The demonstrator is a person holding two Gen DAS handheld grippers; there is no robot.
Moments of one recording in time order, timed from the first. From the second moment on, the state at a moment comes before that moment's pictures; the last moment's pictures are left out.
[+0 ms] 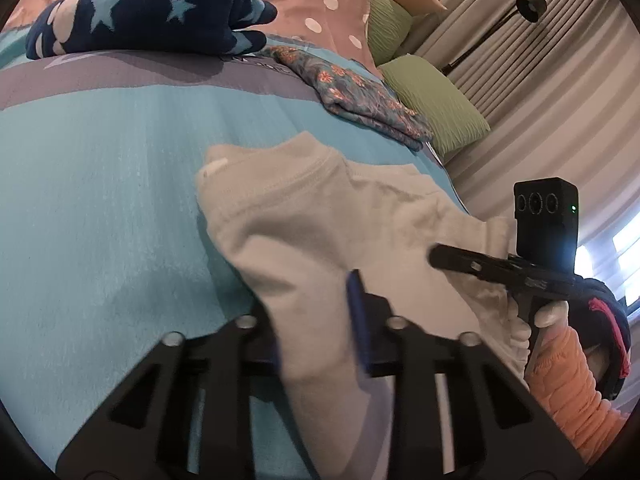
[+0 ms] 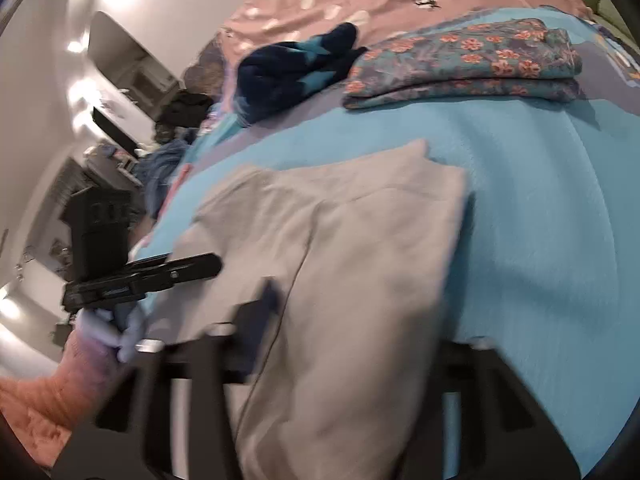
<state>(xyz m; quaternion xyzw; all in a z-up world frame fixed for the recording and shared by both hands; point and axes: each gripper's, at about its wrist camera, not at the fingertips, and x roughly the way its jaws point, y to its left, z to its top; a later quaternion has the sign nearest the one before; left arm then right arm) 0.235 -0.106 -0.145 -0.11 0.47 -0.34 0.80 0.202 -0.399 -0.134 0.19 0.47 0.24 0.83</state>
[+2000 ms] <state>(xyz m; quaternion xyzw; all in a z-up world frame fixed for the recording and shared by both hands) 0.445 -0.256 -0.093 0.12 0.36 -0.23 0.90 0.320 -0.471 -0.104 -0.02 0.36 -0.08 0.93</state>
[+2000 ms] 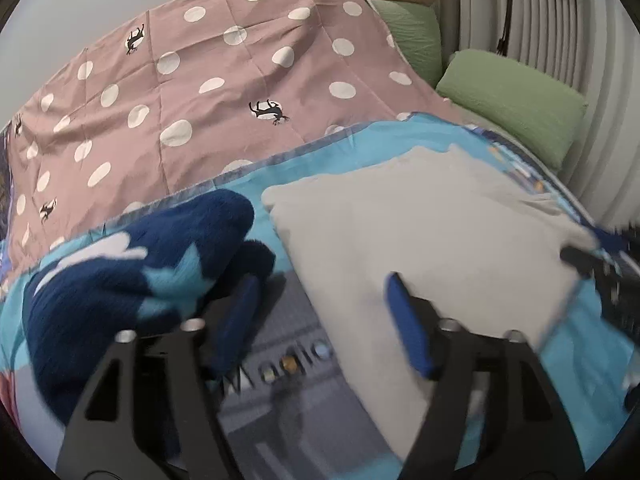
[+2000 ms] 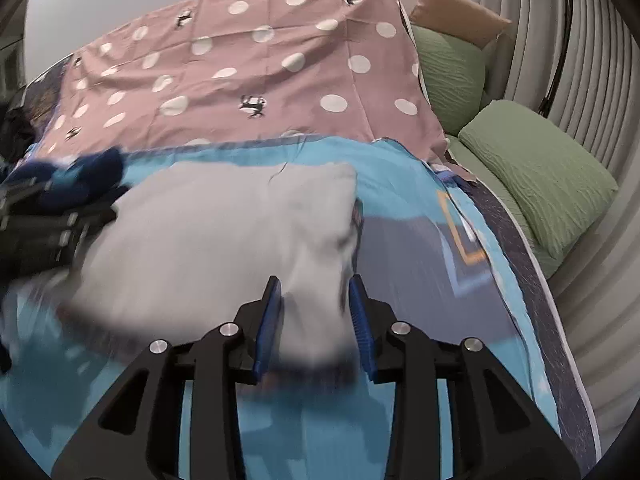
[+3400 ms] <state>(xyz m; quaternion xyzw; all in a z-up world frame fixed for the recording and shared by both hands) 0.011 -0.124 0.032 0.07 0.27 -0.22 0.94 -0.058 -0.331 0.014 0.09 0.24 -0.09 0.96</state>
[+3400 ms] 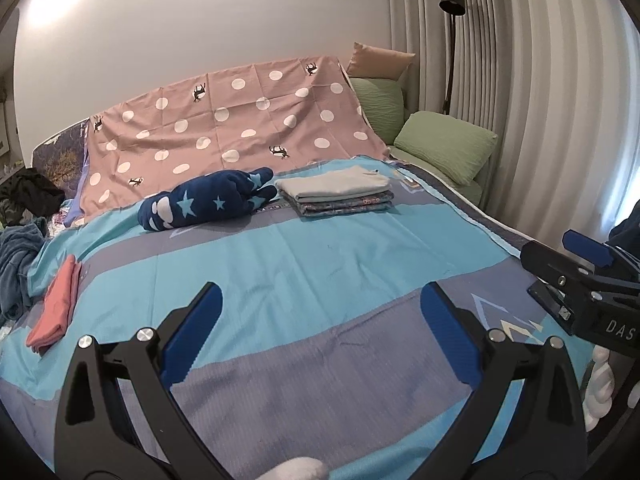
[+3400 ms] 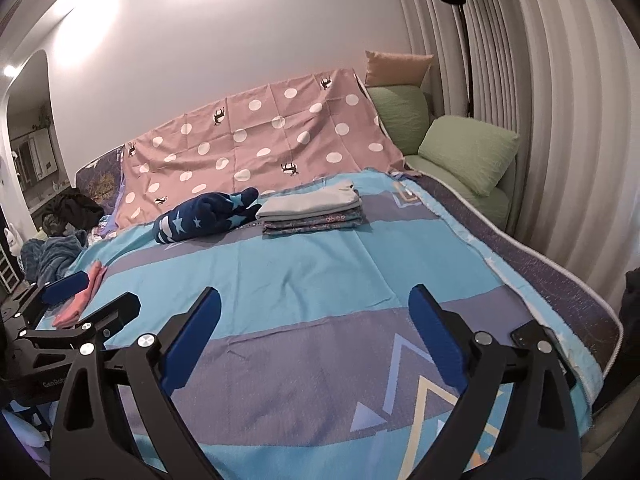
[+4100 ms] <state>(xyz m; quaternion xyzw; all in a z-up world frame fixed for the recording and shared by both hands) -0.004 -0.112 0.024 0.07 0.27 -0.19 0.94 -0.065 -0.312 0.007 0.06 0.25 -0.10 0.96</state>
